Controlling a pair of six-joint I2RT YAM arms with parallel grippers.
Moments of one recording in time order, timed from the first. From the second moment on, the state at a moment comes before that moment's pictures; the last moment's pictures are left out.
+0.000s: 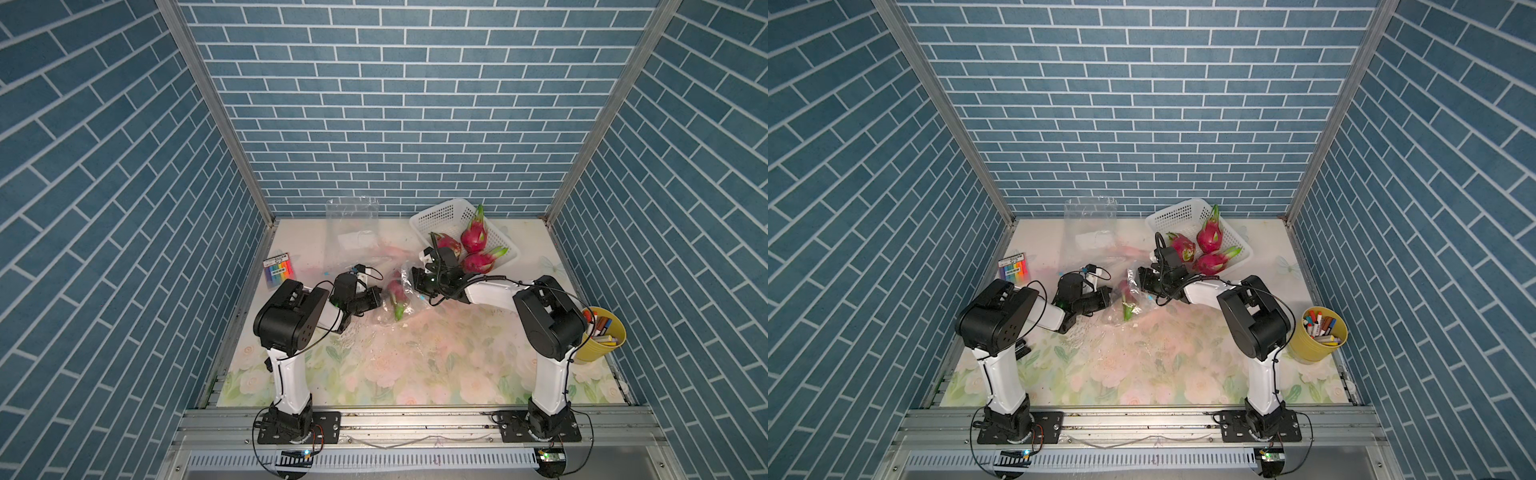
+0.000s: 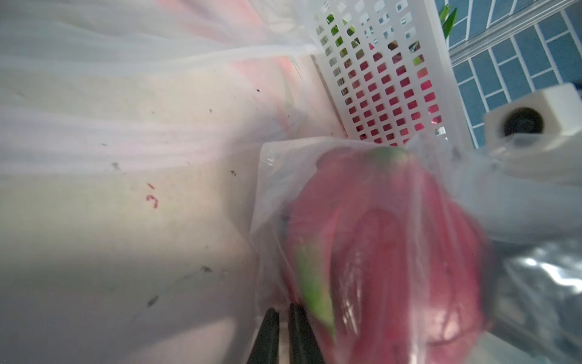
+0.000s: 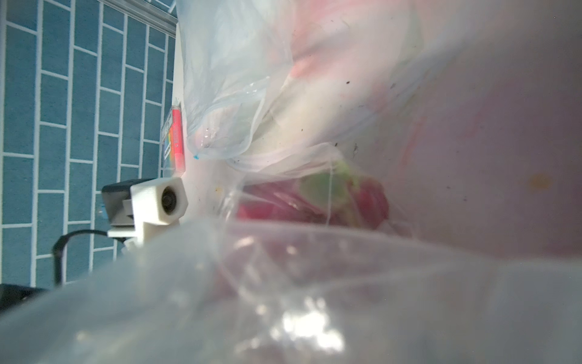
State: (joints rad) left arm -0.34 1.94 0.65 0.78 0.54 -0.71; right arm 0.66 1.96 1.18 0.08 -0.41 0.81
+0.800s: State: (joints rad) left arm -0.33 1.73 0.64 0.73 0.61 -0.74; right arm 0.63 1.75 1.20 -0.09 -0.42 0.66
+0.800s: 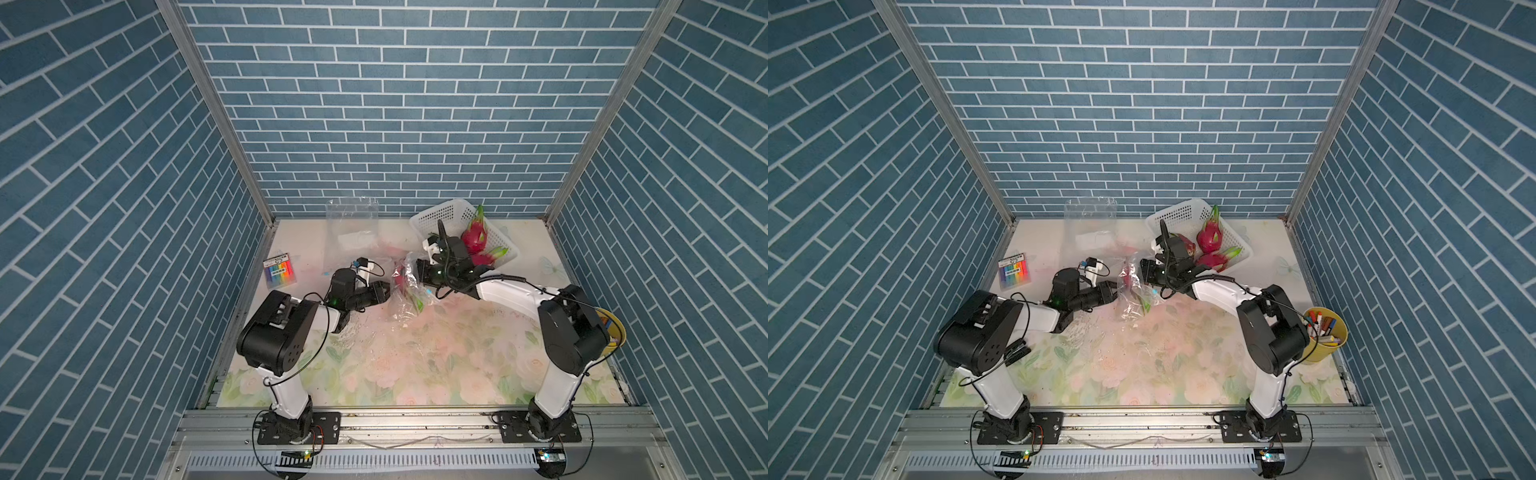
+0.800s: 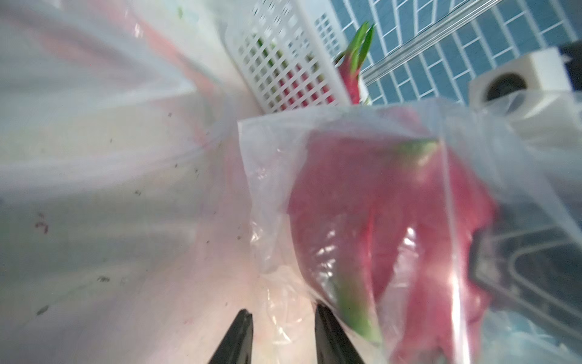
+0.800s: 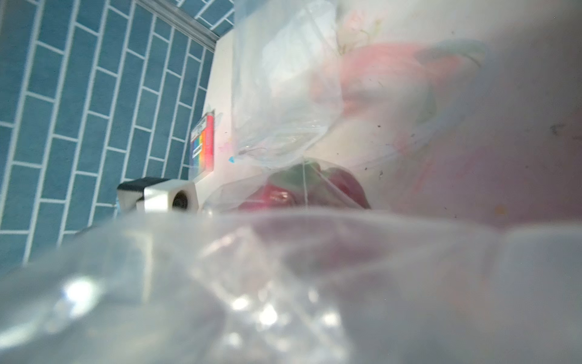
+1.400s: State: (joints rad) left arm -0.31 1.62 0.64 1.14 0.78 -1.02; right arm 0.47 1.52 1.20 -0.36 -0.73 0.43
